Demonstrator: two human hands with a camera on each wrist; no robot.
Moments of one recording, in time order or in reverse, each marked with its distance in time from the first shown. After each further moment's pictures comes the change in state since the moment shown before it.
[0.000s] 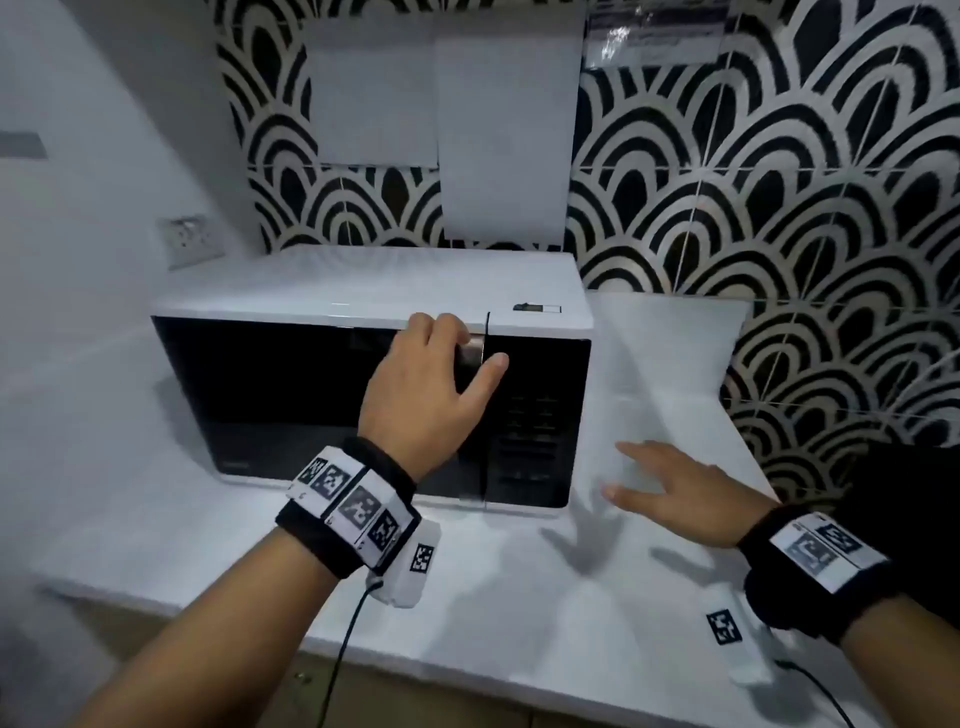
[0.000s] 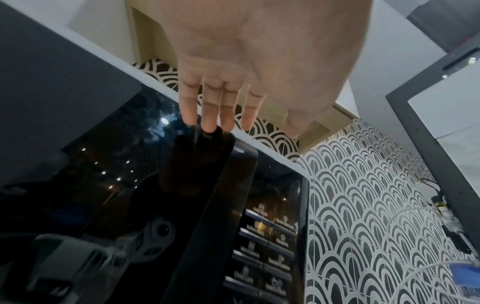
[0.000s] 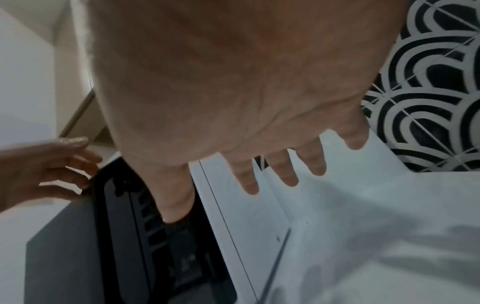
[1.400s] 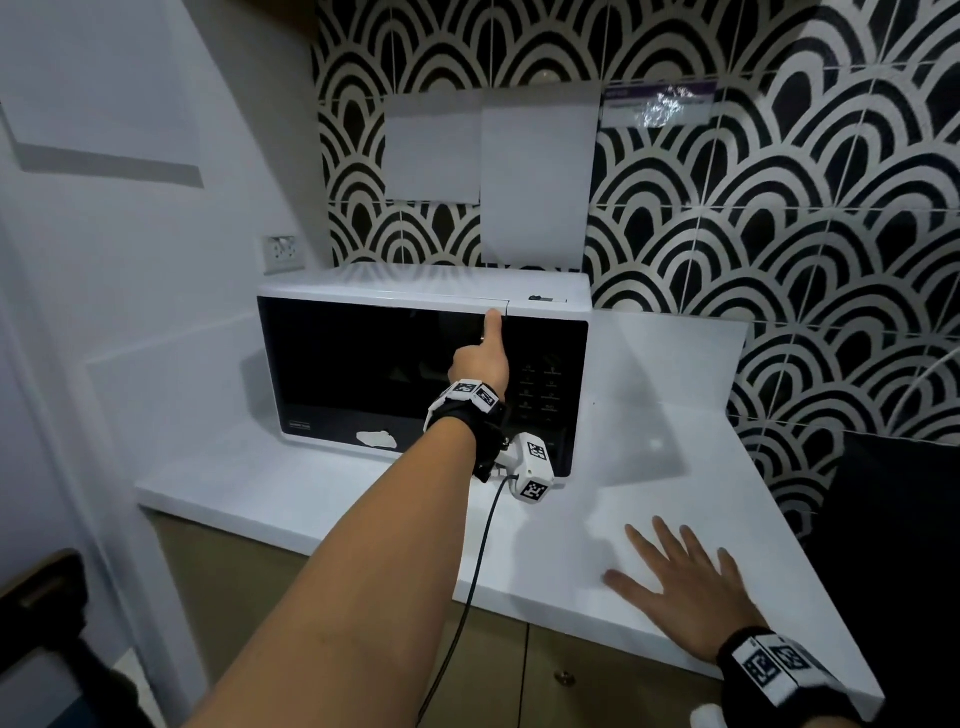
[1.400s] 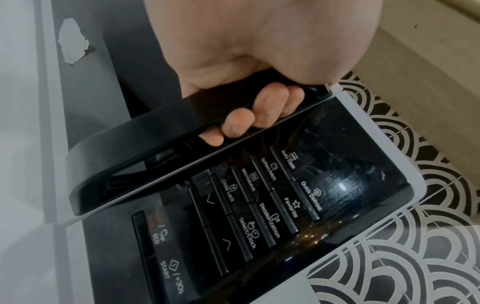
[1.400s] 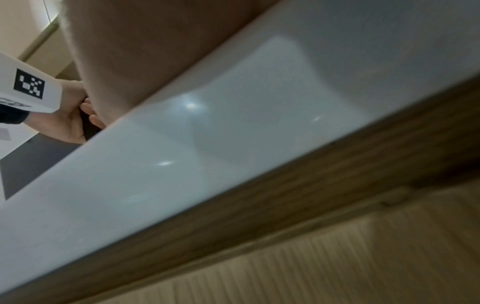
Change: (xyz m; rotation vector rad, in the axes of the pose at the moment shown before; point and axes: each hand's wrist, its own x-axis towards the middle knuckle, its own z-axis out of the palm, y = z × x) left_hand 0.001 0.026 0.053 -0.718 -0.009 -0.875; right_hand -0.070 0.052 0.126 -0.224 0.076 0.031
